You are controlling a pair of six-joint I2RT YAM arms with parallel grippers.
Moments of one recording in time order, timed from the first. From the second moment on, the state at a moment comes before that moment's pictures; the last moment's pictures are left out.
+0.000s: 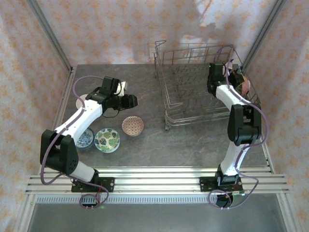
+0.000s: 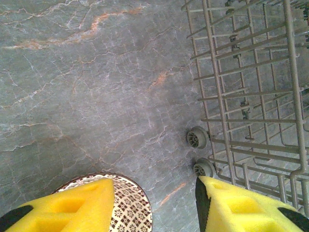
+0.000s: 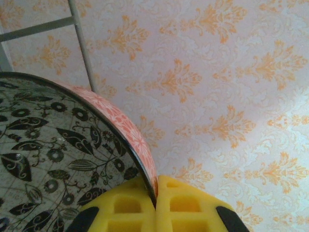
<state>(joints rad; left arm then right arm) -0.24 1.50 1.18 -0.59 0.37 -0.49 0.06 1.90 1.43 -0.14 1.29 -0.74</state>
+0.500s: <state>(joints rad) -0.24 1.50 1.18 -0.59 0.36 -0.49 0.09 1.98 1.49 -0.14 1.29 -0.76</state>
